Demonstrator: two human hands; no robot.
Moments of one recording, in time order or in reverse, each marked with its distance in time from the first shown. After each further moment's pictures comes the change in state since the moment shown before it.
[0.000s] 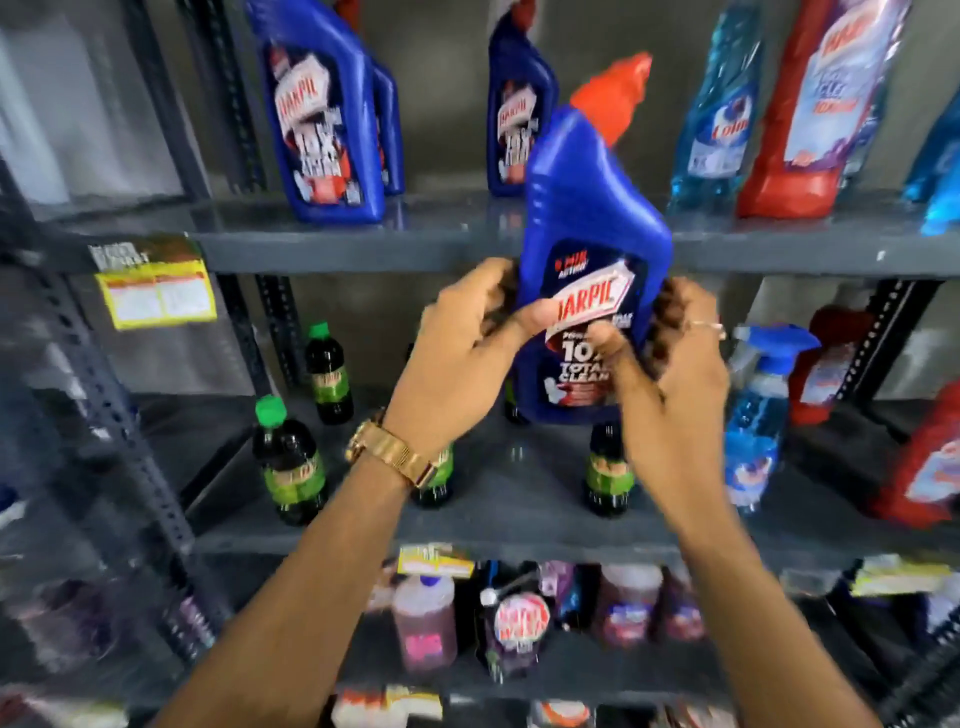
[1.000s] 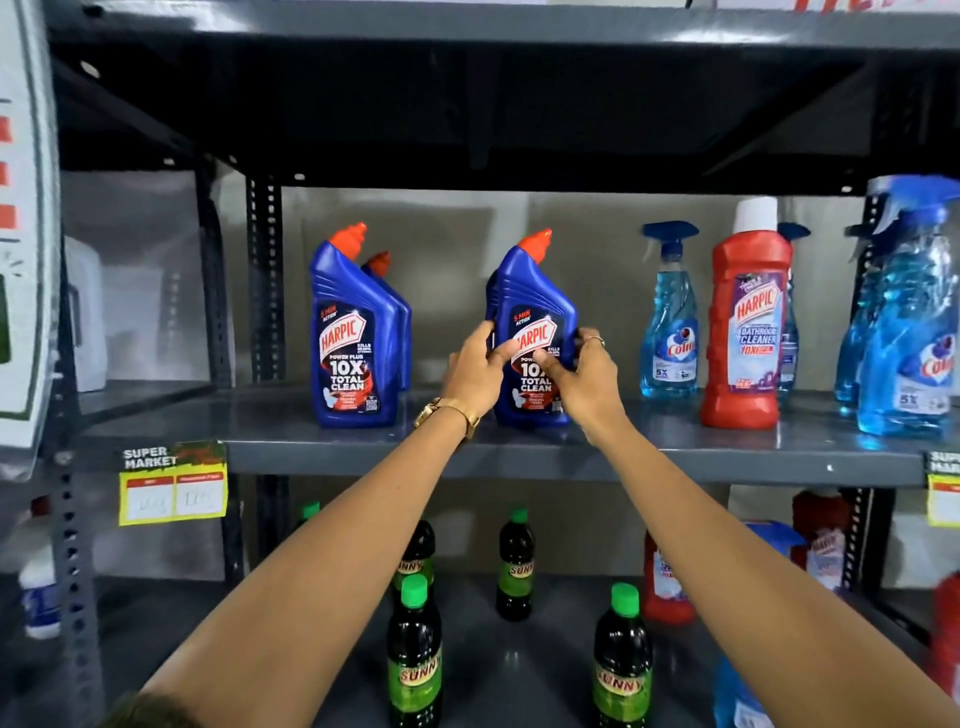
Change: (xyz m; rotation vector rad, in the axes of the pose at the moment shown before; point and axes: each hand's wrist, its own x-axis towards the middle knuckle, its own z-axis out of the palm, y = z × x) left_hand 0.177 -0.015 -0.020 0.200 0.167 -0.093; right_hand 0.192 0.004 0.072 -0.194 -0.107 0.103
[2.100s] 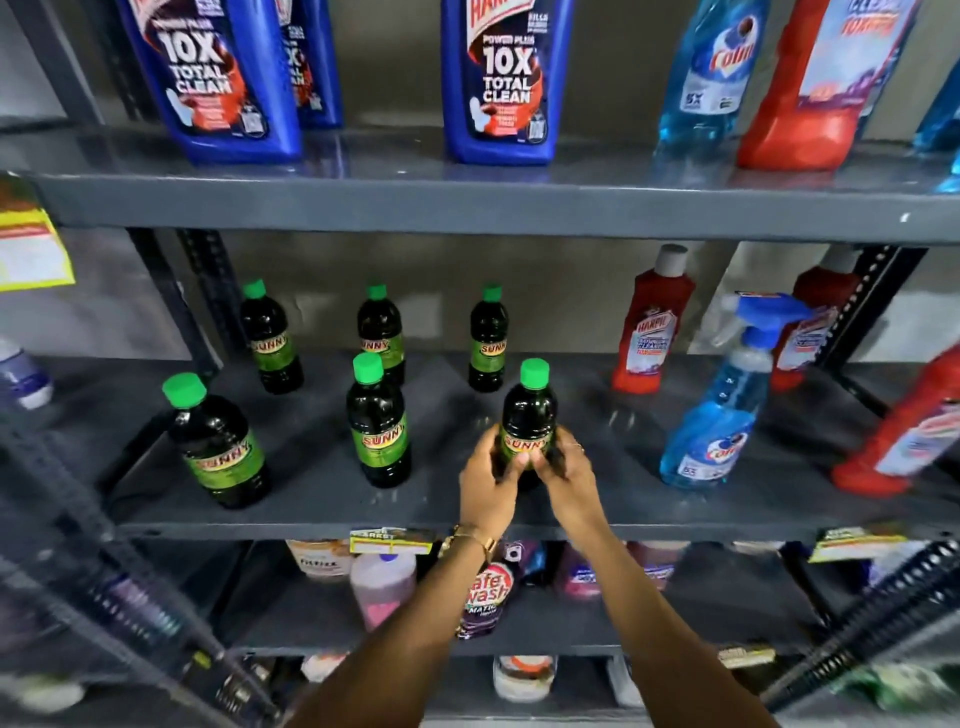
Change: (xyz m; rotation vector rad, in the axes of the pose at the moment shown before) left_hand -0.259 -0.193 0.163 -0.167 -0.098 -0.537; right_hand -0.239 0.245 0.010 0.052 -0.260 0.567
